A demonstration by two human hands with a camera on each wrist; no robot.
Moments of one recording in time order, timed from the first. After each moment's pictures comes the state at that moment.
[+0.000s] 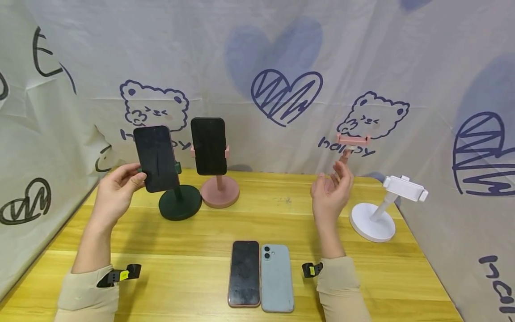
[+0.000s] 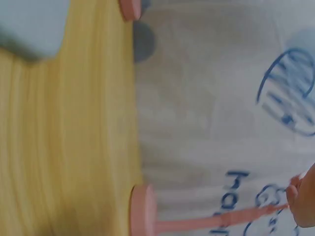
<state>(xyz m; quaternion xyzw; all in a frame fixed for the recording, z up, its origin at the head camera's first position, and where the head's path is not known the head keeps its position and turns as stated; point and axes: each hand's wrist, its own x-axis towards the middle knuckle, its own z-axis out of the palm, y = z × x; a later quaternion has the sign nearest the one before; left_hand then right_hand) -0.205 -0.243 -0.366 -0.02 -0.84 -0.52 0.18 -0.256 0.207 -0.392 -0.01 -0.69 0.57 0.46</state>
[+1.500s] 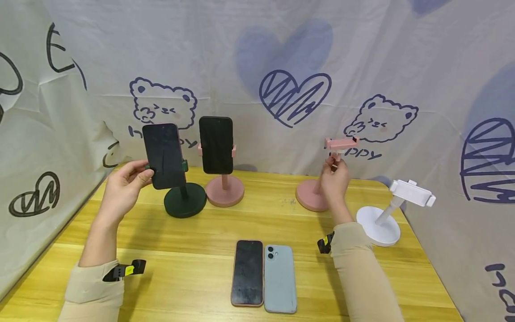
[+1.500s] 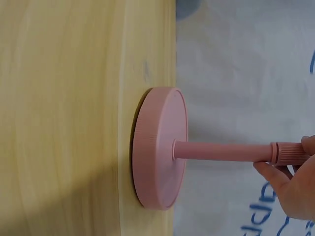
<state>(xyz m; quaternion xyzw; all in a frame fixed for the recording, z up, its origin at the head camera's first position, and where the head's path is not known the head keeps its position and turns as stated) -0.205 -0.245 -0.364 -0.02 -0.83 -0.53 0.17 -0.337 0.243 -0.404 -0.07 -0.81 0.51 0.27</state>
